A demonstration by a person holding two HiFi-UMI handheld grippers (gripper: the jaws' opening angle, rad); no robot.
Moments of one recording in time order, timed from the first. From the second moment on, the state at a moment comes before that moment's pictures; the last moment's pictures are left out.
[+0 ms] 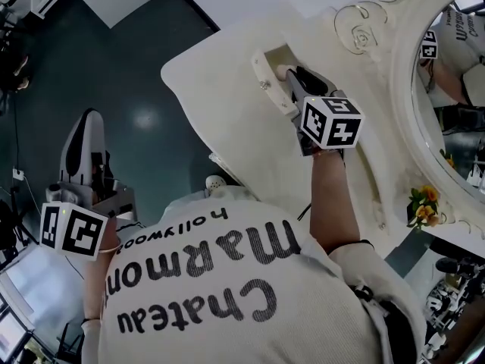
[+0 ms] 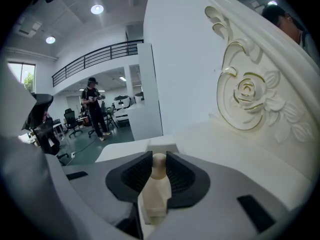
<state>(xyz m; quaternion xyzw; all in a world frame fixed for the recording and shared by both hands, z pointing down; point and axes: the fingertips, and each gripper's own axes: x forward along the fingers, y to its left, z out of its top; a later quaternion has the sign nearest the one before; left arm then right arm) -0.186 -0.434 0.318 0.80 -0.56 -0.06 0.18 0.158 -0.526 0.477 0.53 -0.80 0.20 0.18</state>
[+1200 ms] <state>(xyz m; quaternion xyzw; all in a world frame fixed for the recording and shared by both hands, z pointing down) -0.200 -0.429 0.323 0.79 -0.58 -0.07 0.19 0.155 -0.525 0.507 0.48 -0.80 0.22 0.29</state>
